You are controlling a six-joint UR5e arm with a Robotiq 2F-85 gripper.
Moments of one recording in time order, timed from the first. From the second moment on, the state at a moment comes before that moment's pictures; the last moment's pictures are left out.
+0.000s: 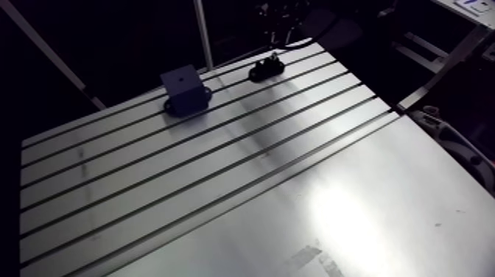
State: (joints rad) arm -0.51 -1.00 1.53 -2.19 -1.52 -2.02
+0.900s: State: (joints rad) arm -0.51 -0.98 1.54 -2.21 -1.52 -2.02
